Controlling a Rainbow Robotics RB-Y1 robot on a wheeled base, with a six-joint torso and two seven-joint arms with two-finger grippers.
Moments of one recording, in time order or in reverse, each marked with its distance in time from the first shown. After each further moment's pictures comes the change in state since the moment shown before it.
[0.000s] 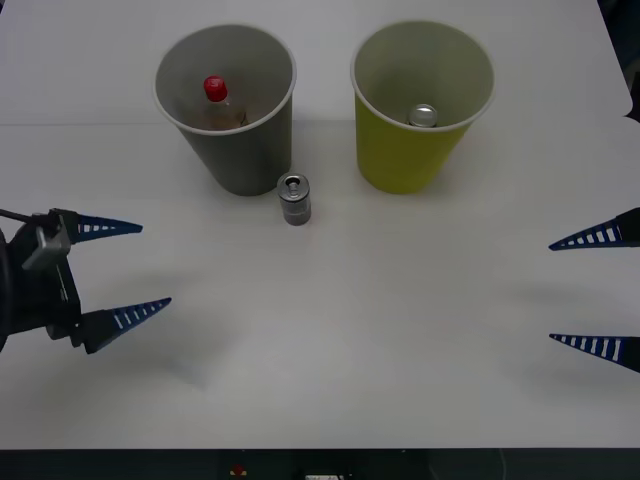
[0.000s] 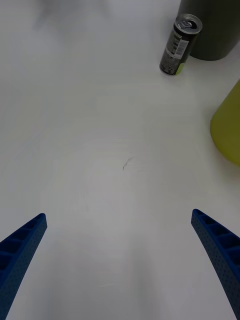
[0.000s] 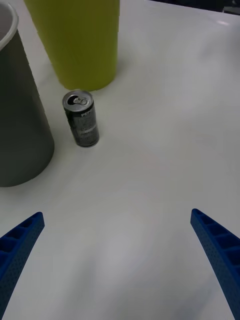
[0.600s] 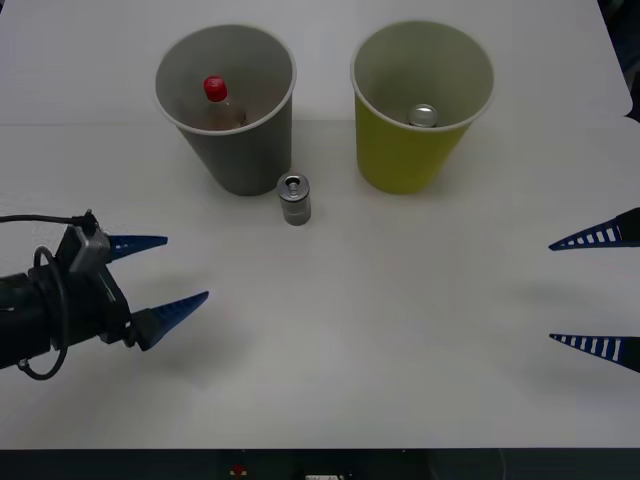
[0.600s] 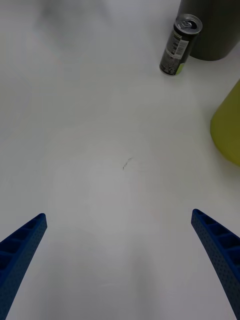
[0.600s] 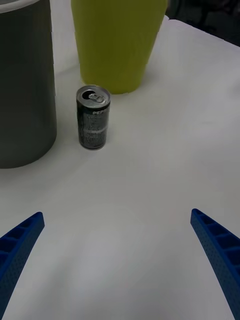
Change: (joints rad) right arm 0.000 0.000 0.000 0.000 0.000 0.000 0.000; left arm -0.183 0.035 -0.387 -0.015 0.498 0.302 -0.295
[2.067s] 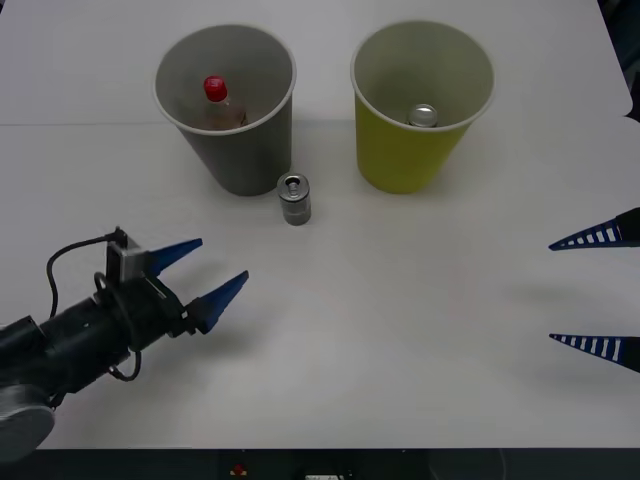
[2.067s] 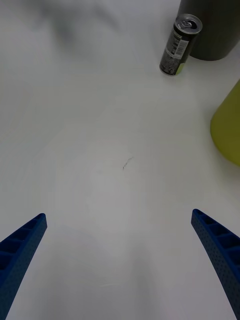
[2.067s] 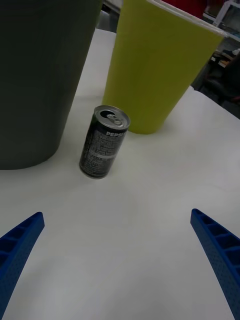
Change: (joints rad) right arm 0.000 0.000 0.000 0.000 0.000 0.000 0.000; left arm -0.540 -0.165 -0.829 0.280 1.575 -0.401 -1.306
